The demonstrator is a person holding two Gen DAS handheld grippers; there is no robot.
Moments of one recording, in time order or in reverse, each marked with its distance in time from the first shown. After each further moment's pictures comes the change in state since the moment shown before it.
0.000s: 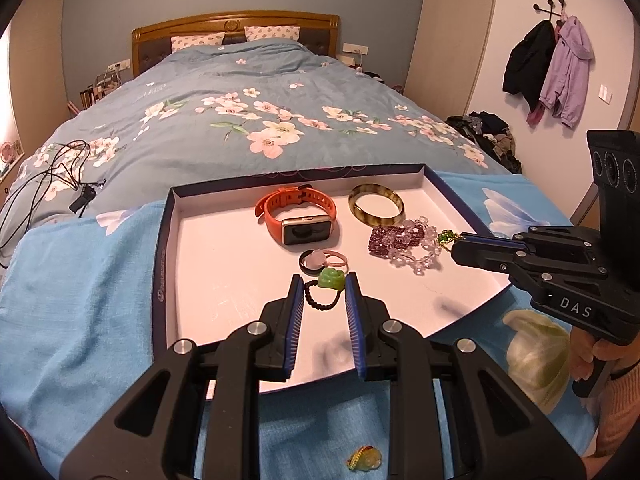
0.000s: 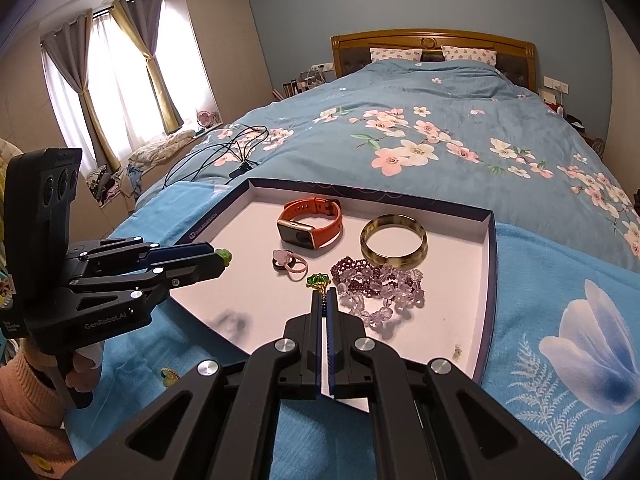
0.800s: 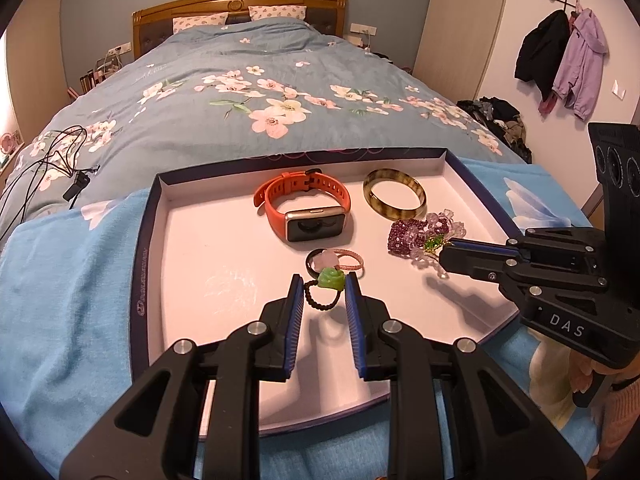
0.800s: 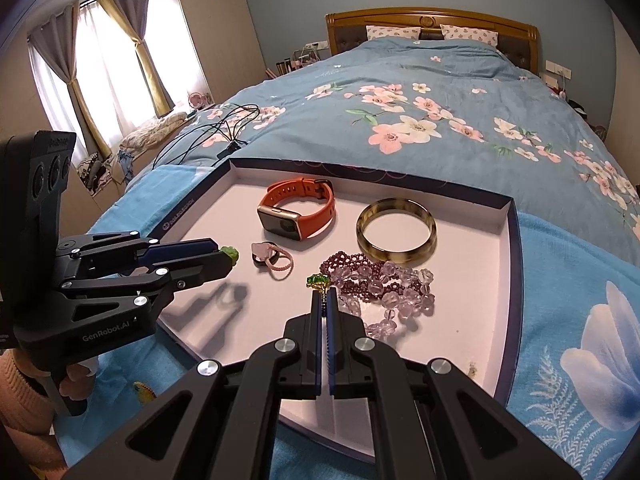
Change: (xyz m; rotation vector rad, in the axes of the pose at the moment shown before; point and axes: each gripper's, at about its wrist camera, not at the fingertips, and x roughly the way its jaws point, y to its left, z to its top) left arm 0.040 0.003 0.011 -0.010 0.077 0.022; right arm 0.037 -0.007 0.008 0.011 0.084 -0.017
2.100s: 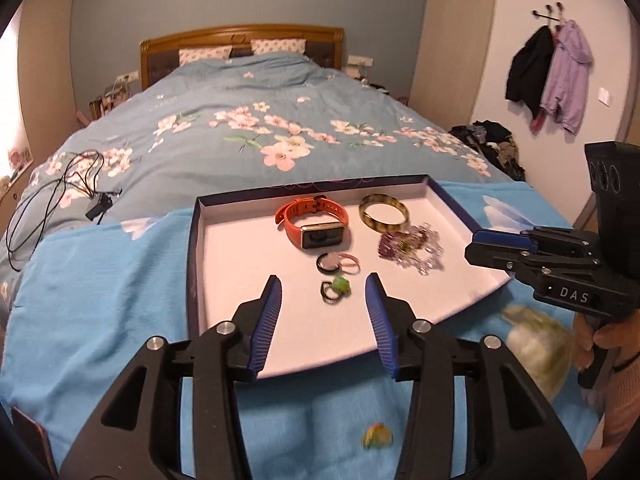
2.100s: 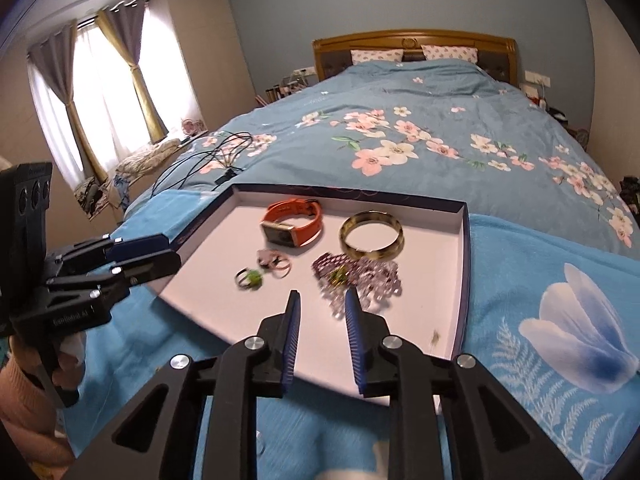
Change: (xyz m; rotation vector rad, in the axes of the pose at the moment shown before) left arm -0.074 0.004 -0.024 0.030 -0.138 -0.001; right arm -0.054 0.003 -0.022 0.018 -0.101 -0.019
